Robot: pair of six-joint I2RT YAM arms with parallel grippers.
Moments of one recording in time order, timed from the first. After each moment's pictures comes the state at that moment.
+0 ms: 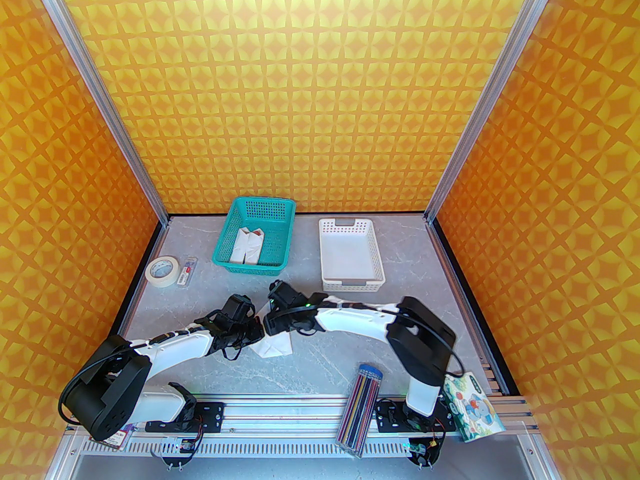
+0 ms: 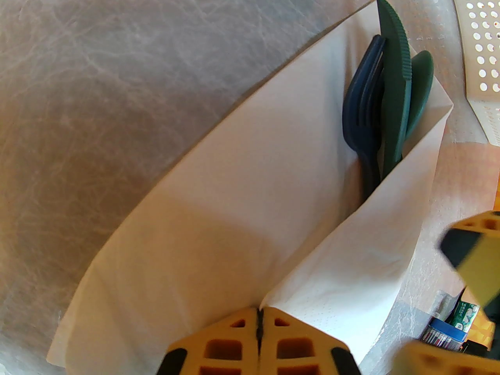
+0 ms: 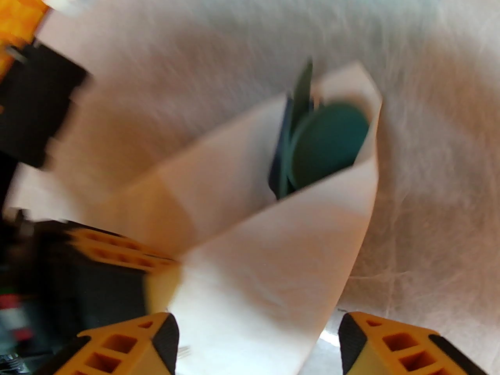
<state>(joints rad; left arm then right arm) -0.56 1.37 0.49 -0.15 0.20 -0.86 0.97 1.86 1.19 -0.42 0.03 0.54</state>
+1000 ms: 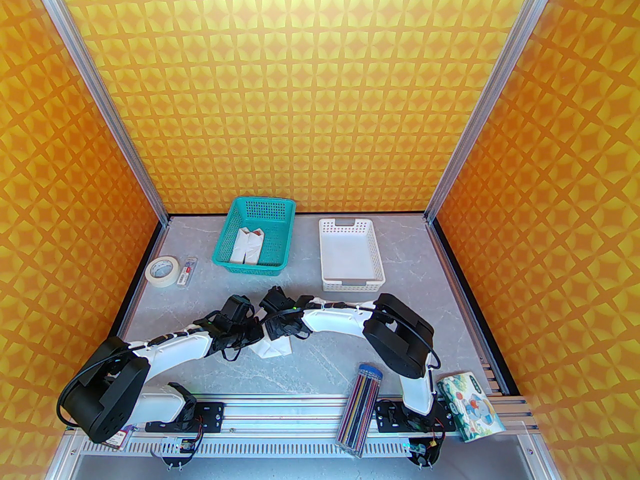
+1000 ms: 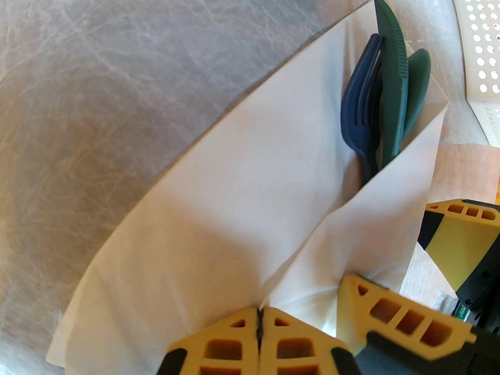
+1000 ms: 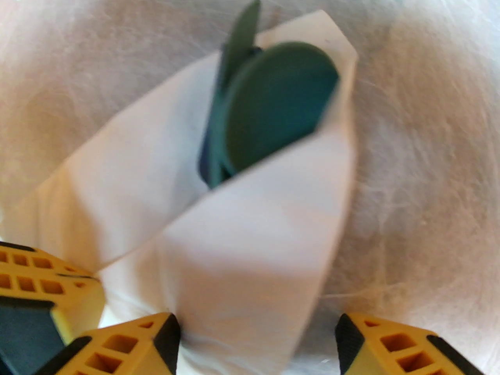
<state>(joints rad) -0.56 1.35 0.48 -0.14 0.19 -0.87 0.99 1.96 1.26 -0.50 0.15 0.54</state>
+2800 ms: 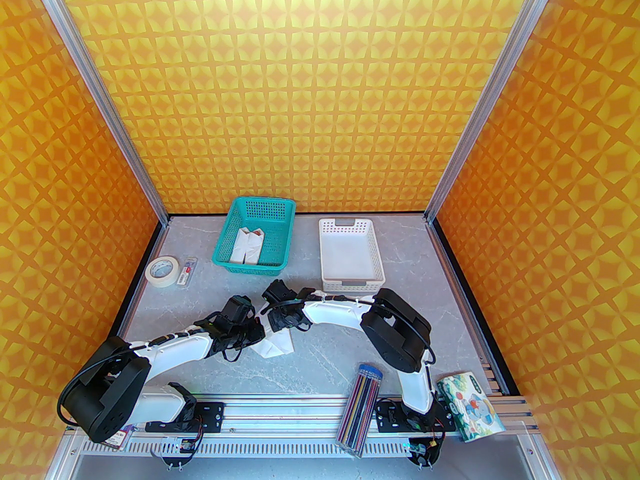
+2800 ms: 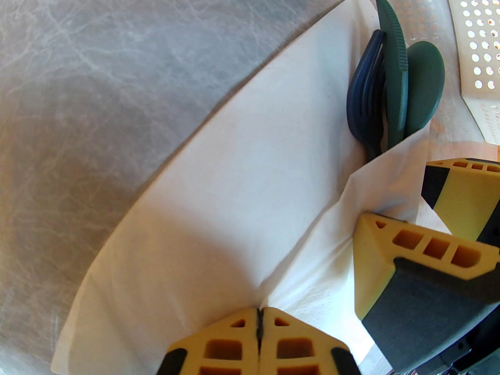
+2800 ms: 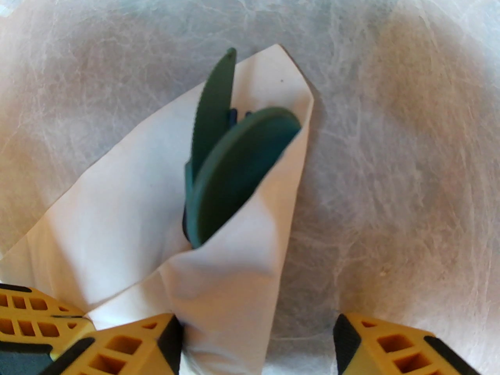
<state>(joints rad) -0.57 1.36 0.47 -0.12 0.19 -0.87 0.93 1.99 1.31 -0.50 0.14 0.49</state>
